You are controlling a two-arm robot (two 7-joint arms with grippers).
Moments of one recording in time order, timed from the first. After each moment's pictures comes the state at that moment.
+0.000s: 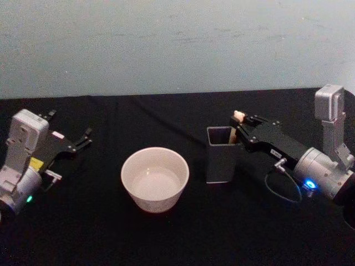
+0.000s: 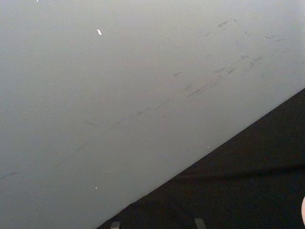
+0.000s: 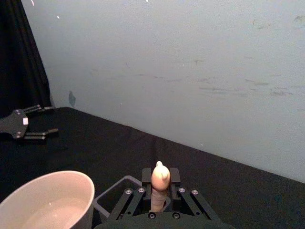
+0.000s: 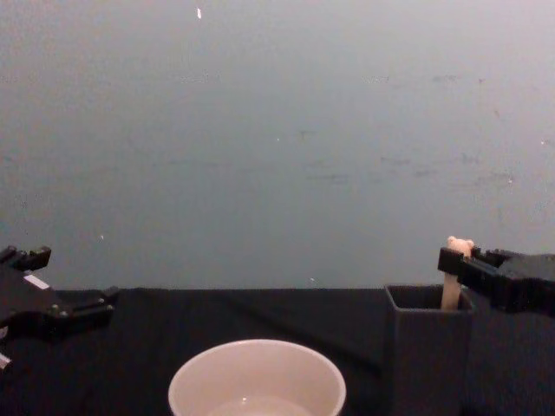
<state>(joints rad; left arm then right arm) -0.20 0.60 0.45 -1.41 -0.25 -0.12 0.03 0.23 0.42 -0.32 -1.39 0.51 -0.05 0.50</state>
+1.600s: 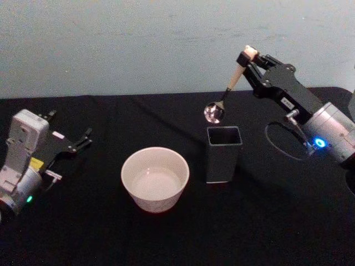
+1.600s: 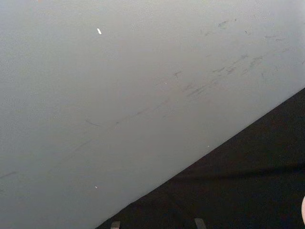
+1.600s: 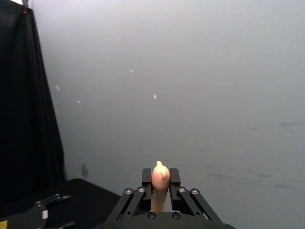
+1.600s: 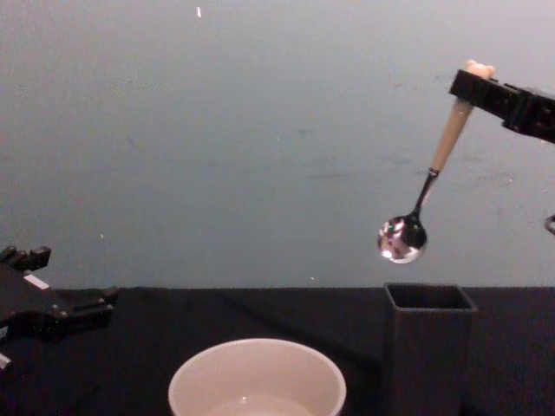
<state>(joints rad) -0.20 0.60 0.45 -1.41 -0.25 -0.12 0.03 0.27 0.41 -0.27 -1.53 0.67 -0.09 0.49</state>
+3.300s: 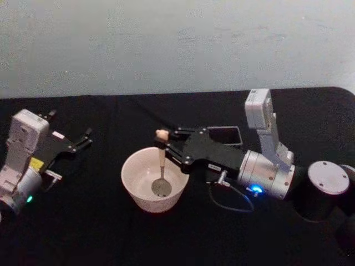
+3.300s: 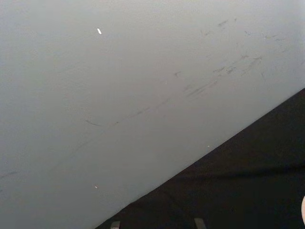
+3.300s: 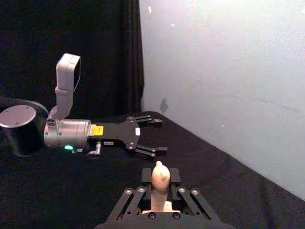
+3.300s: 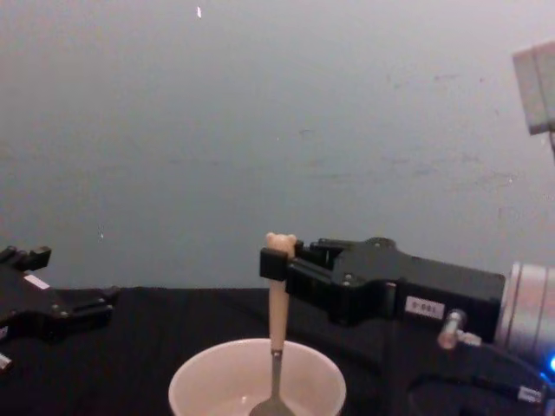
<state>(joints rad) -0.20 0.60 0.45 -1.41 -0.25 -0.12 0.03 0.37 0.39 -0.58 -1.38 0.52 -0.10 0.67</state>
